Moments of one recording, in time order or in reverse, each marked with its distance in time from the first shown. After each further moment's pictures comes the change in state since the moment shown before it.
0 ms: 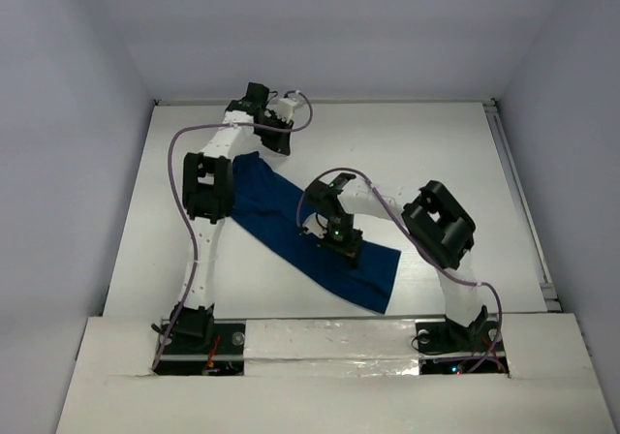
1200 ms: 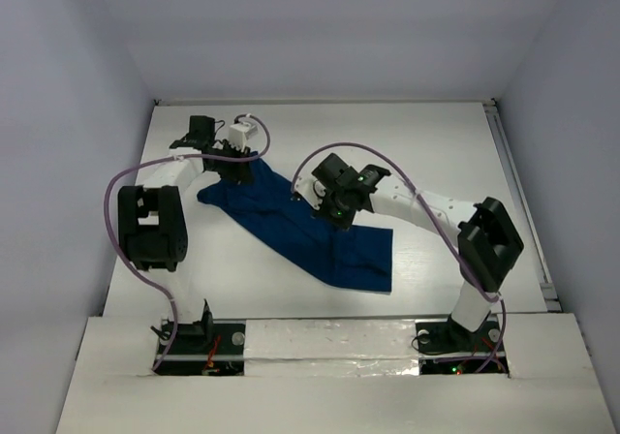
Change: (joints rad) left arm 0.159 -0.738 -0.990 0.295 0.082 0.016; right arm 0.008 -0.319 -0.083 0.355 0.161 -0.061
